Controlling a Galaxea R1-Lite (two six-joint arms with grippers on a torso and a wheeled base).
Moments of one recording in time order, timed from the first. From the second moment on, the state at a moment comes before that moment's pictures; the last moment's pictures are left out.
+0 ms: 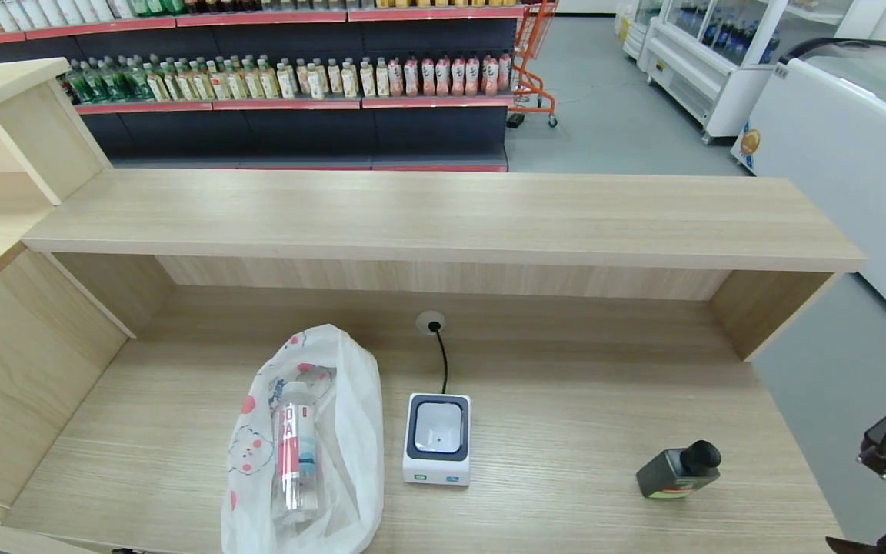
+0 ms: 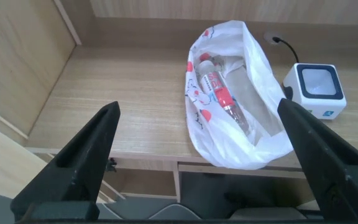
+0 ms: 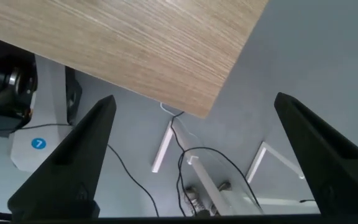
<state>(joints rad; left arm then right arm) 0.00 0.00 0.00 0.00 -0.01 0.00 -0.29 1.27 -0.29 -0.16 0.07 -0.77</state>
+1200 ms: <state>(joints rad) 0.00 0.00 0.00 0.00 -0.01 0.00 -0.19 1.78 -0.41 -0.48 0.44 -1.00</state>
